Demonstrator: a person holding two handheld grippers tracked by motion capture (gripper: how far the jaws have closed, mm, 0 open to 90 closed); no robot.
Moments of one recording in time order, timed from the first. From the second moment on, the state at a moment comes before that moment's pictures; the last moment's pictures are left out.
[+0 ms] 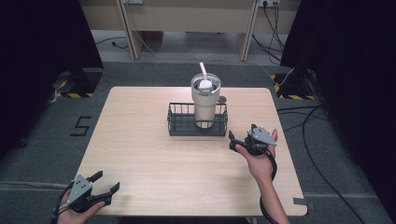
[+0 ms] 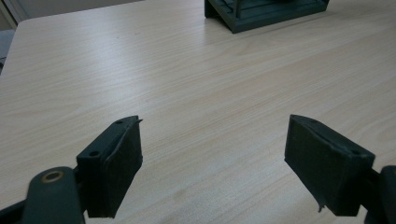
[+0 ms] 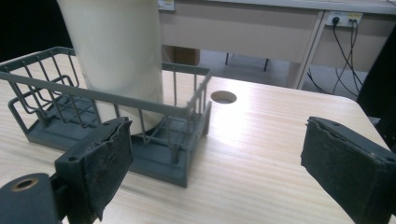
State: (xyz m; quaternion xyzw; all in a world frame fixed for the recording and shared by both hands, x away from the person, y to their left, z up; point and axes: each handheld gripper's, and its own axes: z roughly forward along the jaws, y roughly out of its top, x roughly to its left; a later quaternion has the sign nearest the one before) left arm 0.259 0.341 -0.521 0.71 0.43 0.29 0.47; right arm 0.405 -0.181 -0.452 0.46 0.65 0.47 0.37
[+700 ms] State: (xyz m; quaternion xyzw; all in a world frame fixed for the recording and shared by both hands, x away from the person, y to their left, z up) left arm 0.259 0.341 -0.519 0.71 0.43 0.29 0.47; right arm 0.368 -0.232 -0.464 0.50 0.63 0.46 0.38
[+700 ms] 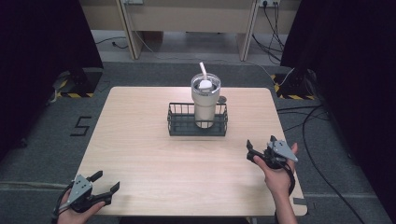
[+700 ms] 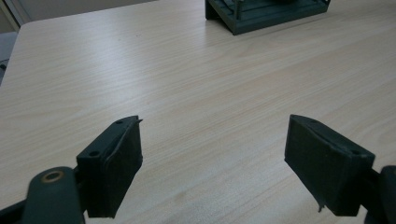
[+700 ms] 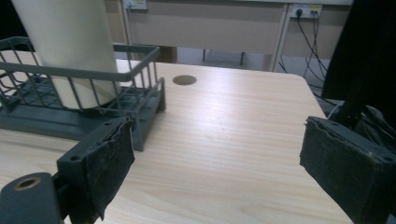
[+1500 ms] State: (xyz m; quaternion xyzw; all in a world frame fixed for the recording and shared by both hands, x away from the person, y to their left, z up) left arm 0.259 0.341 -0.519 0.71 0.42 0.30 0.48; right arm 0.334 -0.274 -0.498 0.54 0.60 0.44 0.39
